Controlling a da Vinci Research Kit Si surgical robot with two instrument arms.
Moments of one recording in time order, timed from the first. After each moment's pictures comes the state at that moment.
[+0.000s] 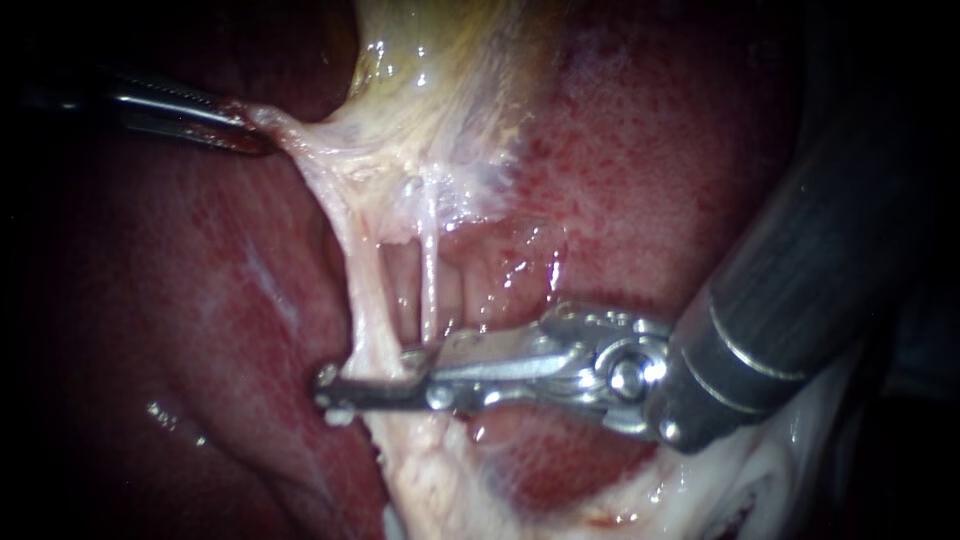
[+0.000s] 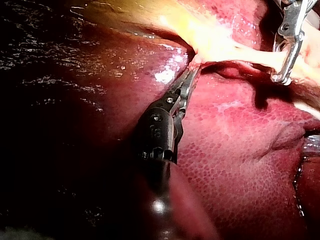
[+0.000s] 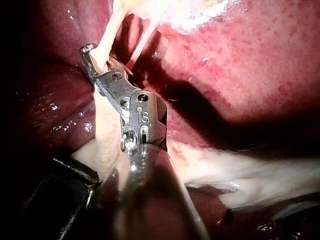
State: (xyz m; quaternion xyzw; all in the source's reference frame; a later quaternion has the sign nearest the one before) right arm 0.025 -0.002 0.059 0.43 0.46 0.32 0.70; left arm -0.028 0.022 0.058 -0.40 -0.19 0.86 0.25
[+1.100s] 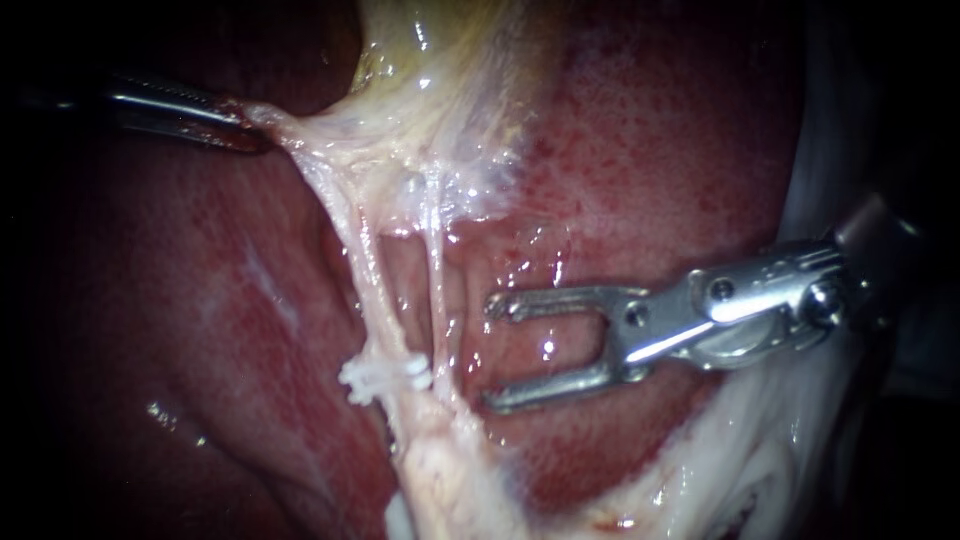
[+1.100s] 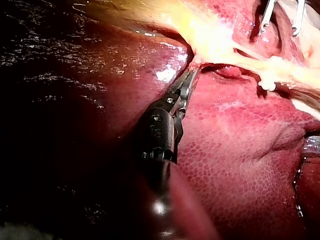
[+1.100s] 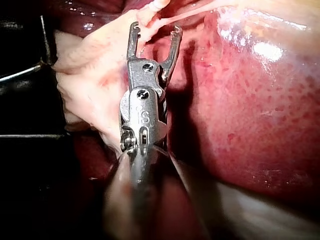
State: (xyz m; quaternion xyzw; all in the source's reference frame) right arm 0.011 0.001 0.058 0.23 0.56 0.13 0.79; left arm -0.027 0.021 0.058 -0.40 -0.19 0.86 0.26
